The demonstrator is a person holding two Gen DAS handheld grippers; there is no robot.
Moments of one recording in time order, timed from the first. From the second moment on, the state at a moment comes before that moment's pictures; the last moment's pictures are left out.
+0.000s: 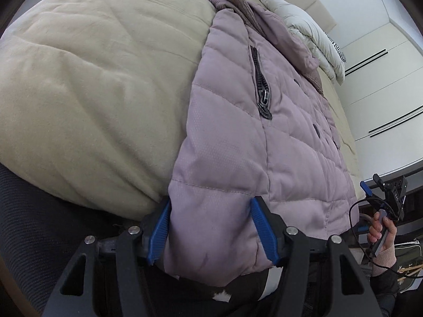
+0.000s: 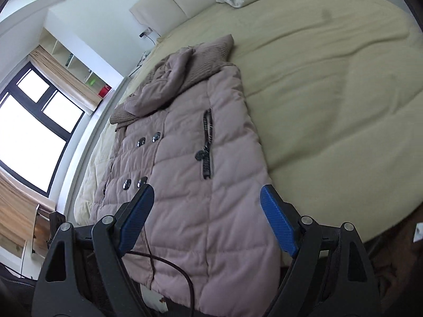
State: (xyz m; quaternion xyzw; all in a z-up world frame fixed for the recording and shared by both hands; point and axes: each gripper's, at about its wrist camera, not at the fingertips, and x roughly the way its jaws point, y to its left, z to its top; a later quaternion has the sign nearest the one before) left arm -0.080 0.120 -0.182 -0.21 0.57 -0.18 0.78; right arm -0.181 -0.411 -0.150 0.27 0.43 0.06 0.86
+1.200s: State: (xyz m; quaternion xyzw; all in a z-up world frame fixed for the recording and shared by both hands) left arm -0.093 0.113 -0.147 -0.21 0.57 -0.25 0.75; right arm -0.226 -0.386 -0.172 0.26 0.53 0.11 0.80
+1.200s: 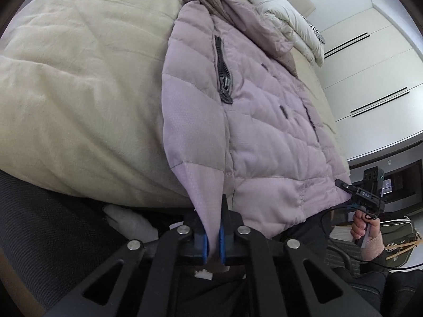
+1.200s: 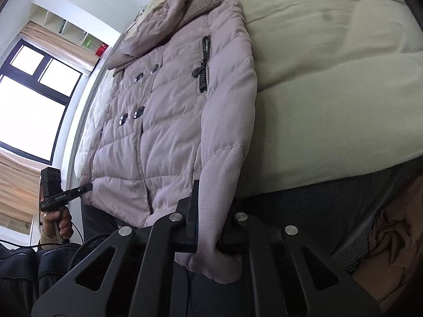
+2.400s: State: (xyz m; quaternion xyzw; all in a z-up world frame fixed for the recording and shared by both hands) left arm 0.184 0.118 0.038 -0.30 0.25 -0.22 0.89; right arm 0.075 -0.404 0.040 0.08 0.25 -0.03 0.96
